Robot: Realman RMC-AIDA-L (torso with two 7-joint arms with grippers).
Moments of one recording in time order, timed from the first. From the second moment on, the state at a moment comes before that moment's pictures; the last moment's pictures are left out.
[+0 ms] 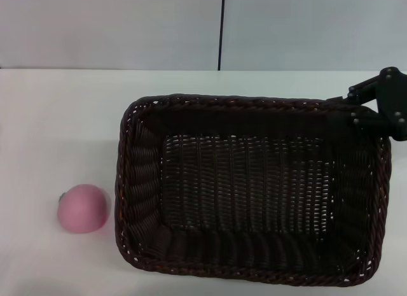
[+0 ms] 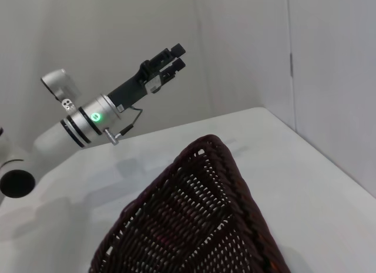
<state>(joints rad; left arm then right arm) -0.23 -2.07 -0.42 -0.13 1.61 1.66 -0.76 0.69 1.88 -0.70 -0.67 -2.09 -1.84 1.43</state>
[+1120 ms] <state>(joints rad) -0.21 -2.07 -0.32 -0.14 1.61 1.65 -0.76 0.53 1.99 -0.53 -0.62 -1.71 -1.57 1.18</state>
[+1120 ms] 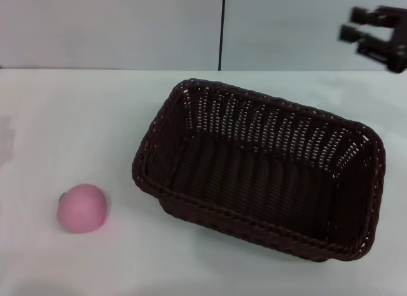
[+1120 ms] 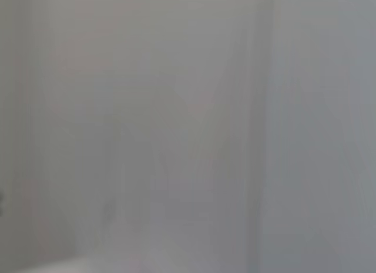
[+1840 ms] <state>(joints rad) -0.13 -2.05 0.34 0.29 1.61 1.74 -0.91 0.31 2.05 -0.30 -0.39 -1.37 -1.52 1.06</state>
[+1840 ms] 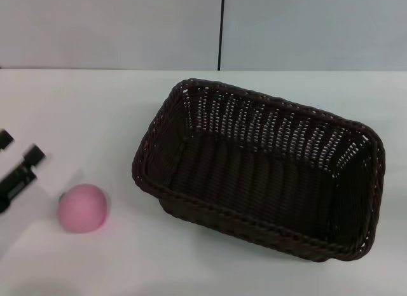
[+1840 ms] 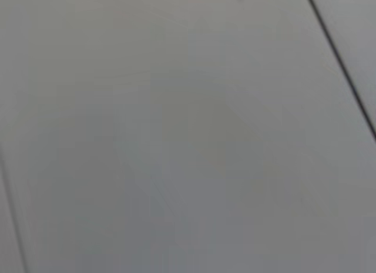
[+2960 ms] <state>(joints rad) -0.10 -2.06 0.50 0.28 1.76 1.53 -0.85 0.37 2.07 -0.26 -0.32 -1.37 -1.40 1.06</state>
